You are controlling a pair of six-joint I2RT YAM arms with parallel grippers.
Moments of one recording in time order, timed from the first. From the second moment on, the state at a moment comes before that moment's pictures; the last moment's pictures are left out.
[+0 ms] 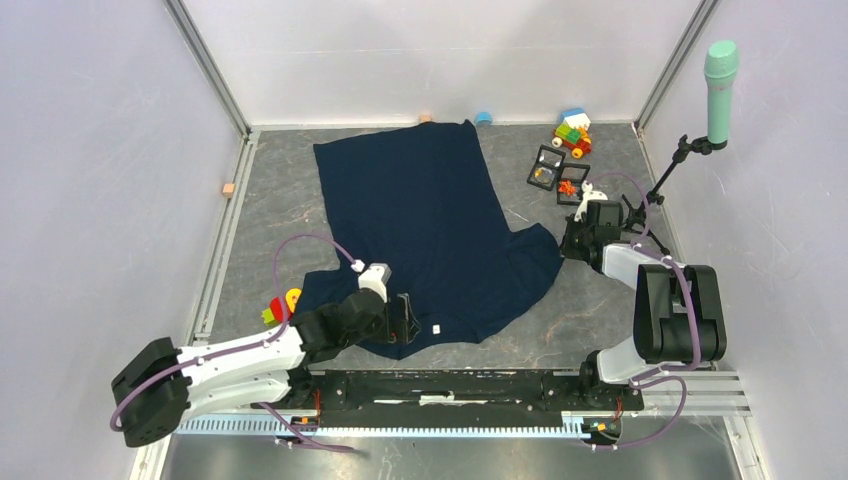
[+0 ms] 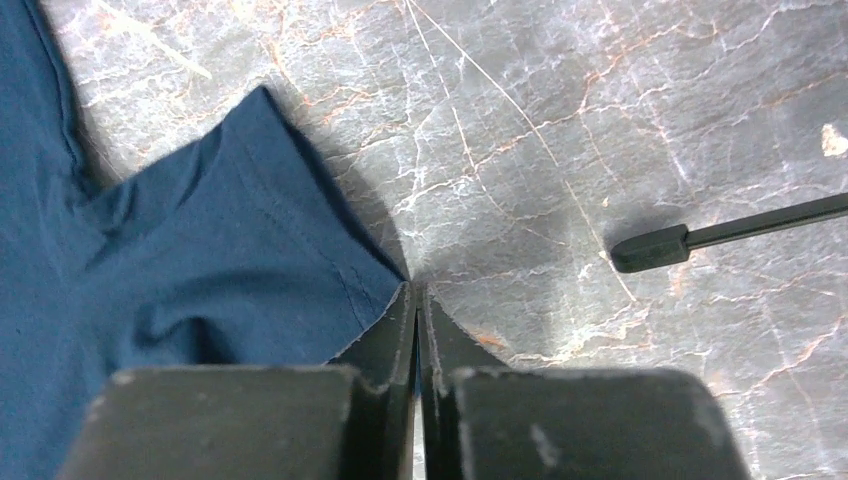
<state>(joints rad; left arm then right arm) -1.00 0.95 0.31 -0.10 -0.19 -0.79 -0.04 1.51 0.64 0.05 -0.09 0.14</state>
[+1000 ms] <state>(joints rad) -1.00 0.82 0.42 -0.38 -0.20 -0.80 -0.03 1.26 0.59 -0.19 -0.10 0.06</state>
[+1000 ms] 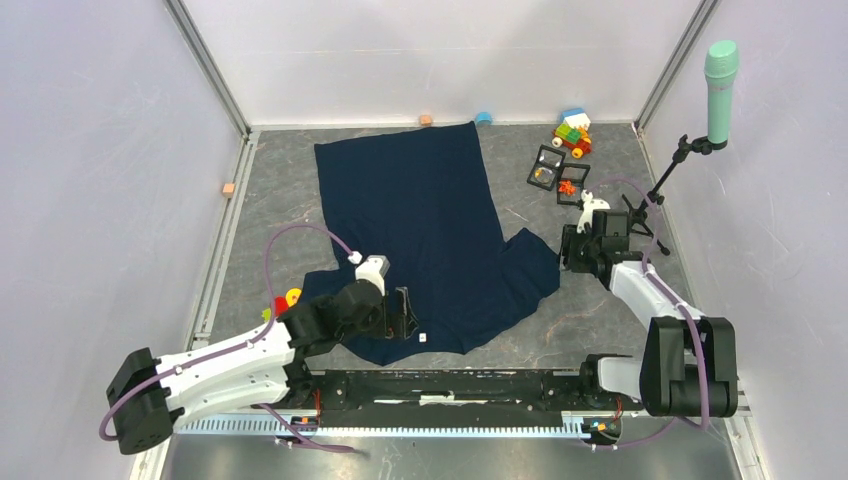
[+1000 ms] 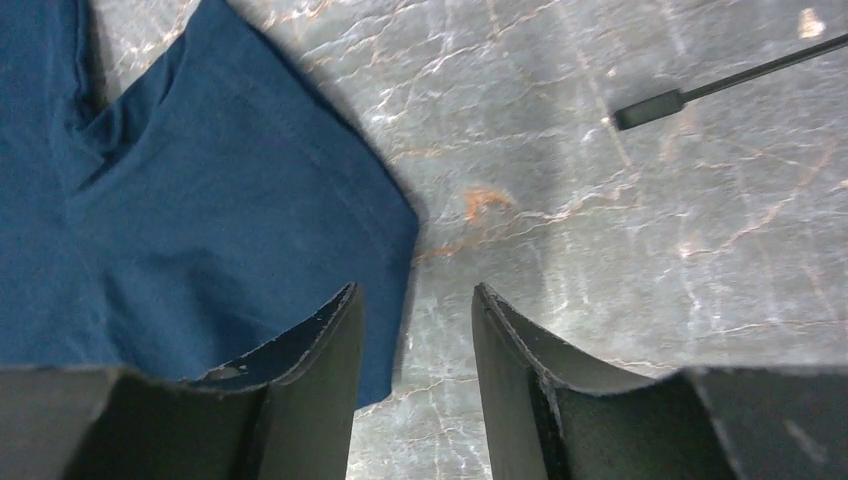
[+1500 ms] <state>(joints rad) -1.00 0.91 0.44 -0.25 -0.11 -0.79 0.12 1.27 0.53 -0.21 -0.06 0.10</state>
